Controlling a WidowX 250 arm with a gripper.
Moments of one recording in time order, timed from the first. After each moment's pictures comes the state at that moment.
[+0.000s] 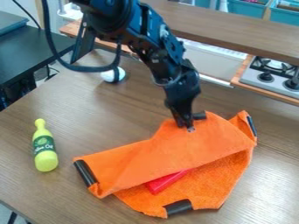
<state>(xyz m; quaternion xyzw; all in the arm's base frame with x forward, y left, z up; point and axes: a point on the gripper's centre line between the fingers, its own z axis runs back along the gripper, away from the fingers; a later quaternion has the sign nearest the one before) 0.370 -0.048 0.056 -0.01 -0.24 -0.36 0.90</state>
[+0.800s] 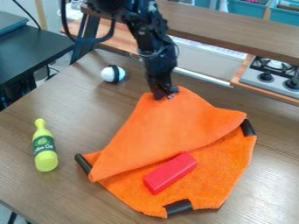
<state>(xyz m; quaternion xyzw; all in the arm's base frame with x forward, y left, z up) 0.414 0.022 0.053 0.03 -0.19 -0.29 0.94</state>
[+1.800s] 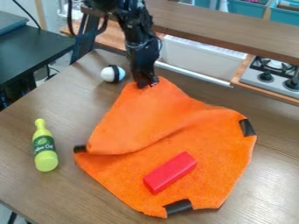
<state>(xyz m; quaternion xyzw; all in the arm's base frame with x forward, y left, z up) 0.445 0.075 0.042 0.07 -0.17 -0.26 0.95</state>
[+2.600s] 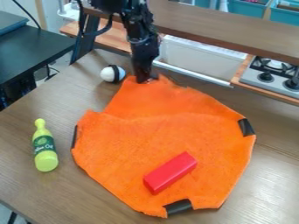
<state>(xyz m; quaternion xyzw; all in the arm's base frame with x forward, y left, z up) 0.467 0.090 0.031 0.06 -0.14 -0.34 0.93</state>
